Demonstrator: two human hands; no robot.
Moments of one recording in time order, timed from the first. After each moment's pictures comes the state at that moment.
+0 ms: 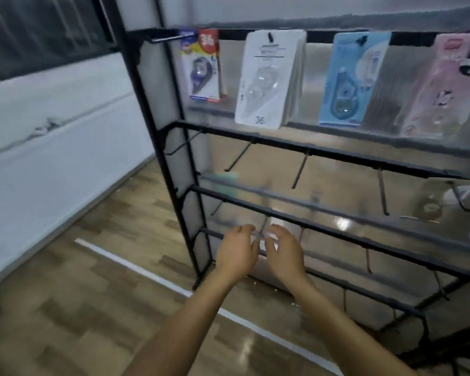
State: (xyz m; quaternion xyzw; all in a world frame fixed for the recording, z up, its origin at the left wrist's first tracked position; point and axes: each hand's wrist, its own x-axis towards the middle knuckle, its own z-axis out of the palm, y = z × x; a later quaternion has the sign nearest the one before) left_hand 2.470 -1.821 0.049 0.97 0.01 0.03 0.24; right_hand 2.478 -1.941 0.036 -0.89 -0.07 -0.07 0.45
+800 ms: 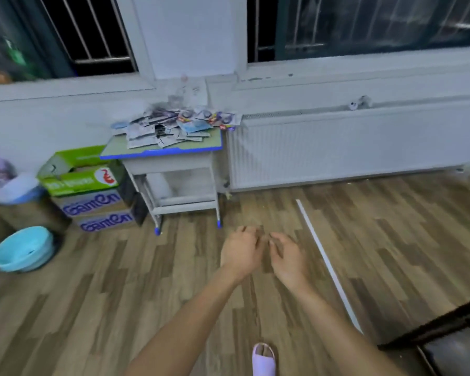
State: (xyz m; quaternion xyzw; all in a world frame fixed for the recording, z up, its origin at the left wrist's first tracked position) left_hand 2.121 -1.322 0.042 0.85 0.48 0.14 0.18; right_hand 2.228 -1.380 0.016 -0.77 -0.46 0.19 0.38
